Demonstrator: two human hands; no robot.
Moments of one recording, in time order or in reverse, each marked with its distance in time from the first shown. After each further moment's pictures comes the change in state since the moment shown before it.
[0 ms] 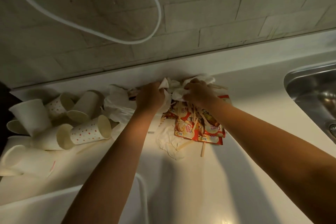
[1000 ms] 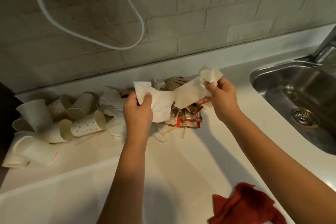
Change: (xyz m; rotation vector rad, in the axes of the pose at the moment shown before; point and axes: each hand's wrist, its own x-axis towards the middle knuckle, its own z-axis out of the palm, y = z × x) left_hand -0.131 0.059 -0.072 -1.036 0.261 -0.338; right_hand -0.156 -0.001 -0.069 1.393 0.509 0.166
